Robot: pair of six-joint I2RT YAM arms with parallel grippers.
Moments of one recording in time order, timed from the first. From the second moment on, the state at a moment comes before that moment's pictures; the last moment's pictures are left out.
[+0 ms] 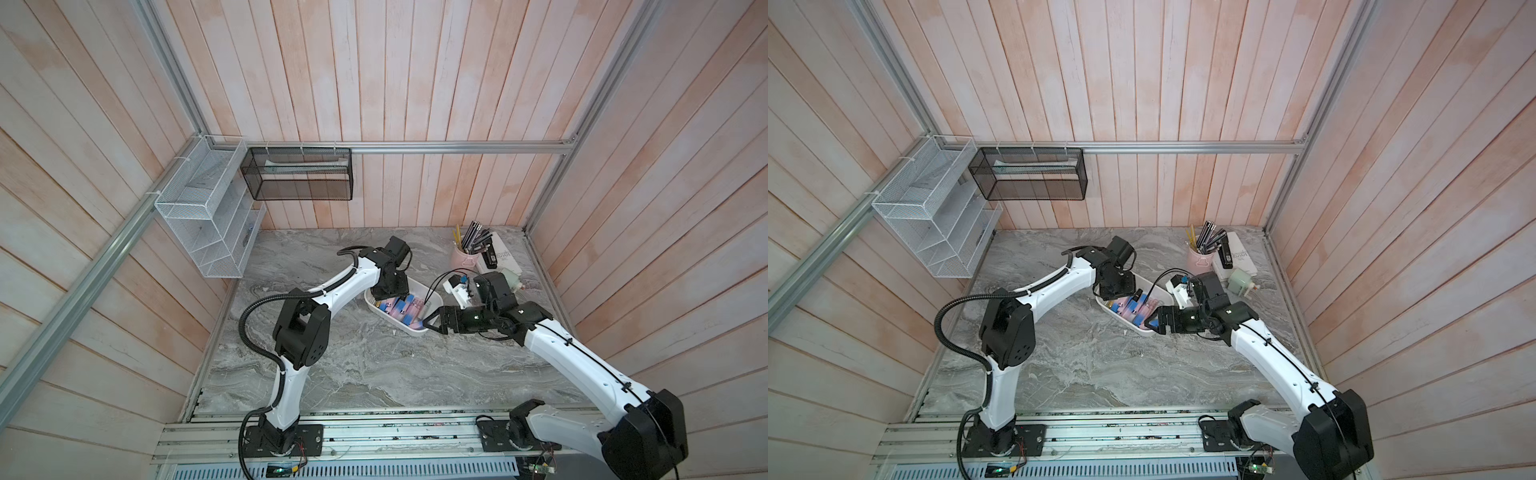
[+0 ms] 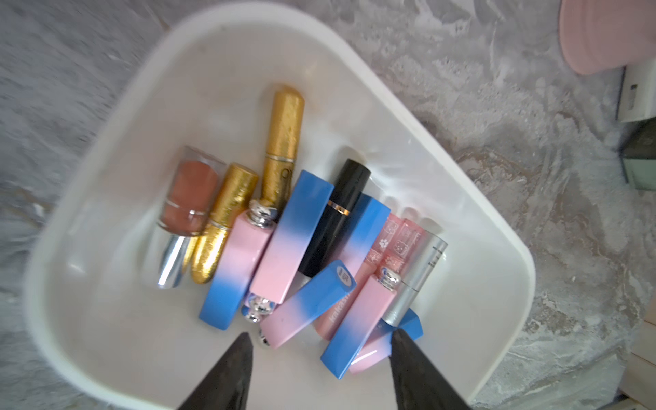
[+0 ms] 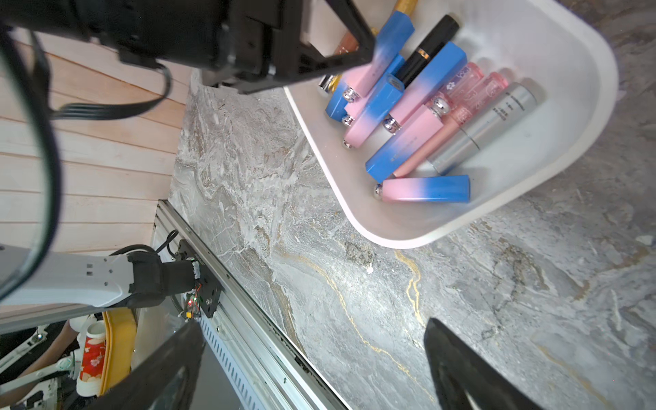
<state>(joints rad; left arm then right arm) -0.61 2.06 1.82 -0.94 0.07 -0.67 0.46 1.17 0.87 -0.61 -0.56 0.43</state>
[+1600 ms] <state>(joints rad) -0.41 1.73 1.26 -0.72 0.01 -0.47 0.37 1.75 1.21 -0.51 -0.35 0.50</state>
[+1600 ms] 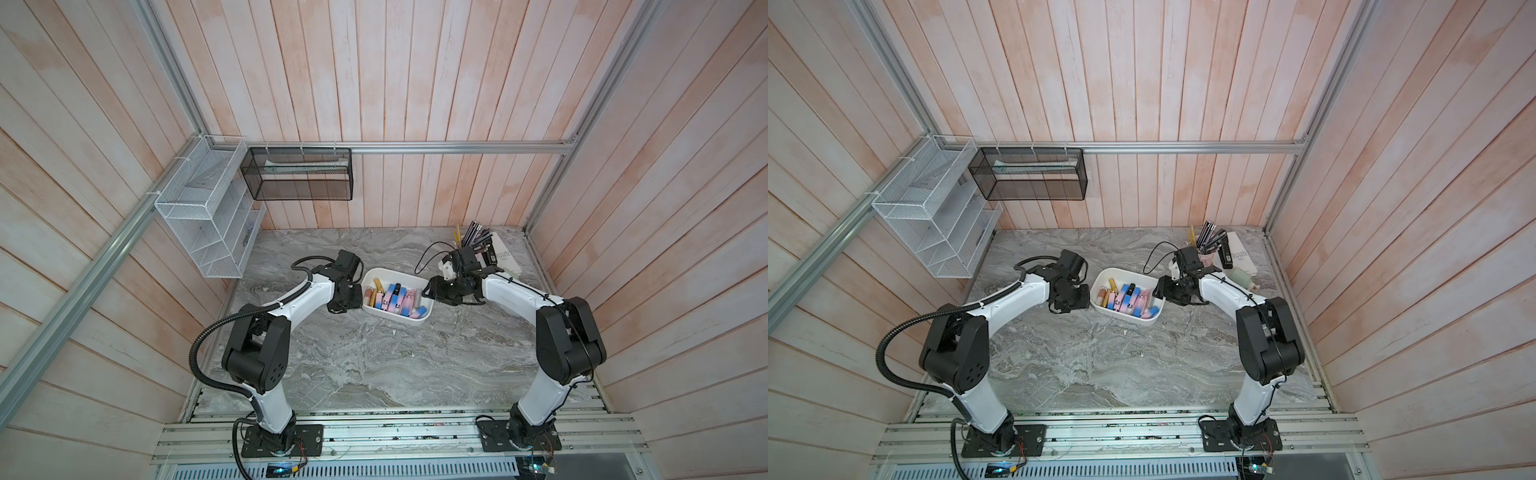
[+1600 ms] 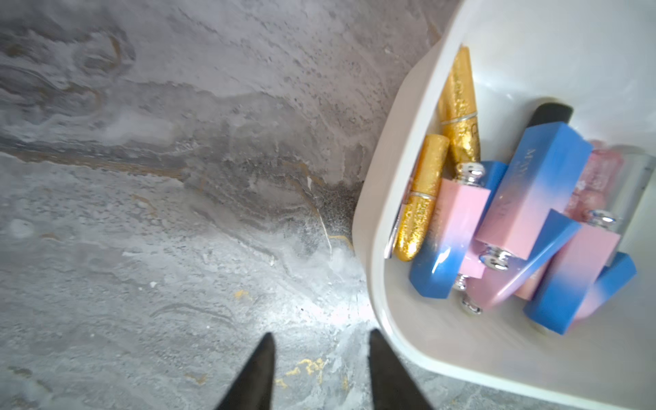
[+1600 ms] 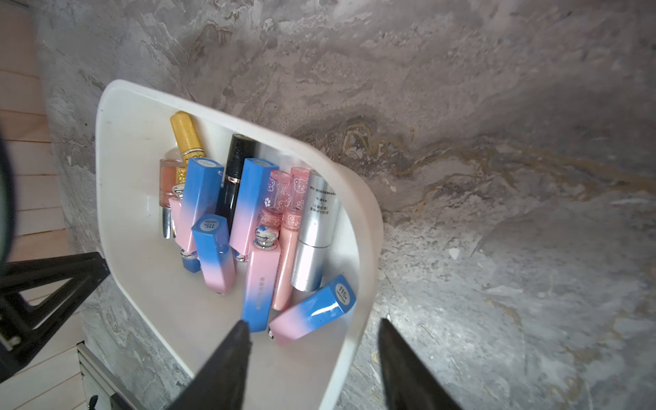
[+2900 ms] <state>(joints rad) 0.04 1.56 0.26 1.10 -0.09 -0.09 0.00 1.57 0.19 1.23 0.18 0.03</state>
